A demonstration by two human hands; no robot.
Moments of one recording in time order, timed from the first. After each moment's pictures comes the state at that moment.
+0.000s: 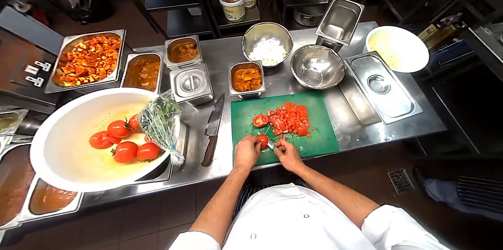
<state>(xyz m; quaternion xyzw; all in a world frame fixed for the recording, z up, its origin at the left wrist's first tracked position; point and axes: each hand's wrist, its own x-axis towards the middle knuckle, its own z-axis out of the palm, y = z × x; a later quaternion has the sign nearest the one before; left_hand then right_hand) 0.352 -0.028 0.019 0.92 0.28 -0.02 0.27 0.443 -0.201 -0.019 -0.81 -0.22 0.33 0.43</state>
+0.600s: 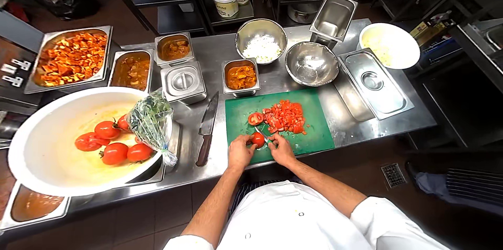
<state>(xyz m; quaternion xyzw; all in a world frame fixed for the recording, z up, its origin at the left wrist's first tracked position) 0.345 -0.022 0.001 0.90 0.30 -0.01 0.32 0.446 -0.185 -0.016 -0.85 -0.20 0.30 0.39</state>
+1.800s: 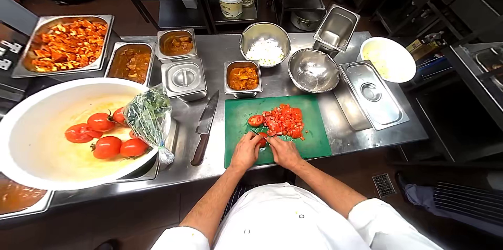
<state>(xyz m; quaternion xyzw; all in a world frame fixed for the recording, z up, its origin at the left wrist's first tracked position) 0.356 -0.030 -0.015 0.95 0.15 0.04 0.25 0.467 -0.204 -0.012 -0.84 -0.50 0.08 0.18</state>
